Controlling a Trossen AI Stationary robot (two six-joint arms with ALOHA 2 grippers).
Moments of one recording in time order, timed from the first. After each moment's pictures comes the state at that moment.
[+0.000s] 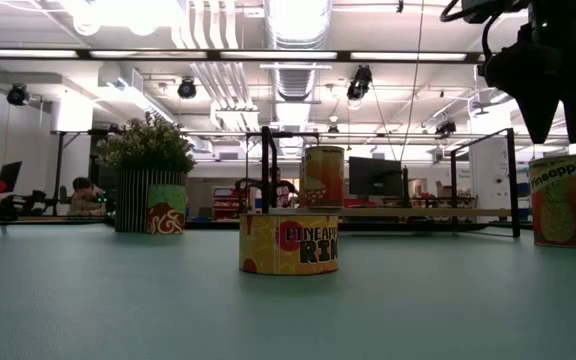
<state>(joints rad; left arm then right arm) -0.35 0.72 0.60 0.12 -0.36 0.35 0.04 1.12 0.95 -1.39 0.10 1.19</state>
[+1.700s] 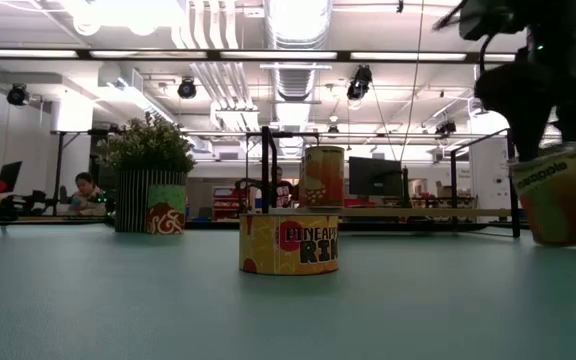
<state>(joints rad) -0.35 0.72 0.60 0.12 -0.36 0.37 0.04 1.11 0.79 -1.13 0.01 1.22</state>
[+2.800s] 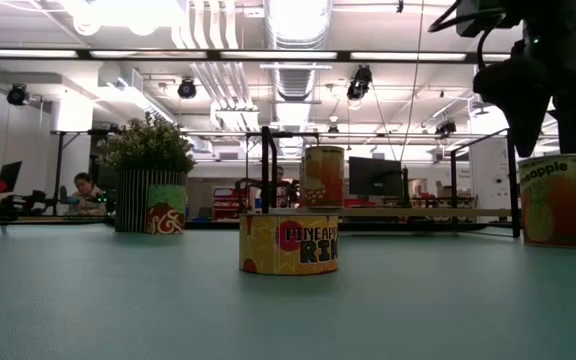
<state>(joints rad) -0.35 0.72 0.60 0.13 -0.36 0.37 0.00 1.10 0.86 -1.24 0.05 1.19</state>
